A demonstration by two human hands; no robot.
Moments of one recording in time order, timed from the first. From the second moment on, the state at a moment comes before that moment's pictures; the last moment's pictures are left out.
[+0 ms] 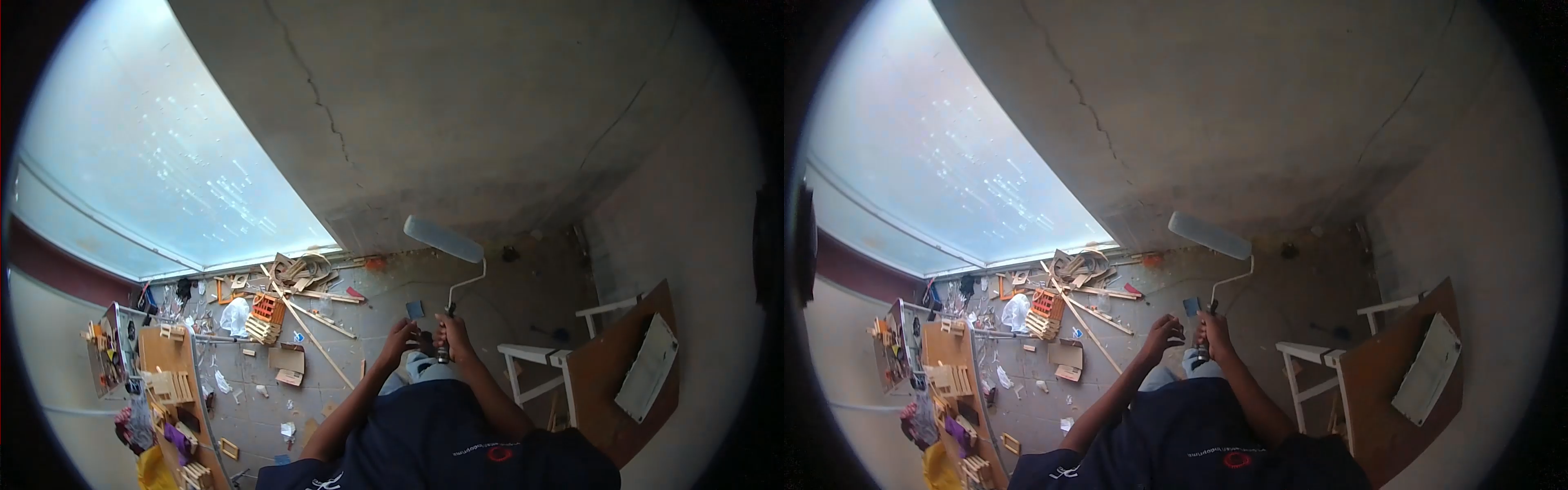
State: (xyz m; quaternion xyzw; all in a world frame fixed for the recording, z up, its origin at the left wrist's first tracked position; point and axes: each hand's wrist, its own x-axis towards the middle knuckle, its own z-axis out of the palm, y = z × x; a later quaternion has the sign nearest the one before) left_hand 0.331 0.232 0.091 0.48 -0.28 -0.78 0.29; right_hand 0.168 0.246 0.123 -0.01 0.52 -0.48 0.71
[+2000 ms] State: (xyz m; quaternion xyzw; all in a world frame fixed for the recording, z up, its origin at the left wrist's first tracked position) left_hand 0.518 0.002 0.089 0.49 -0.32 -0.76 0.28; right_hand 0.407 -0.046 0.014 -0.38 0.60 -0.16 0.69
